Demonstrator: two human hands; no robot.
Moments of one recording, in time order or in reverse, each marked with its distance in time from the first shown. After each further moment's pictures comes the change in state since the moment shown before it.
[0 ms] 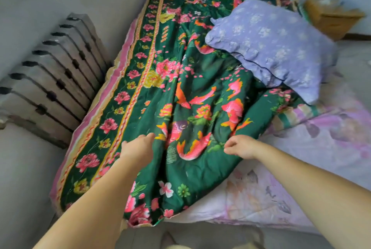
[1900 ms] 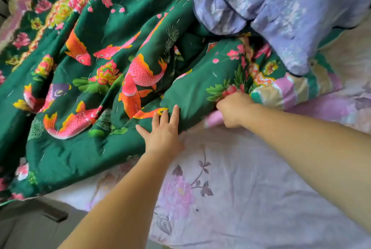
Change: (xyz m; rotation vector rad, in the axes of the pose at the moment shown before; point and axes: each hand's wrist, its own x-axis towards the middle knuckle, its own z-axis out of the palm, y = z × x) left_hand 0.151 0.513 0.138 -0.104 -0.142 -0.249; right_hand 0.228 0.371 -0.160 -0.927 -0.057 -0.446
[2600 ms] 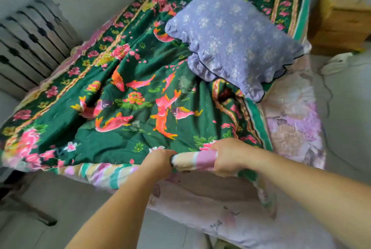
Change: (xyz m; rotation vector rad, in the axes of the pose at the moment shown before) left_hand -0.239 0.009 -0.034 -0.153 0.042 0.213; right_hand -0.306 -0.057 -0.037 0.389 -0.009 -0.042
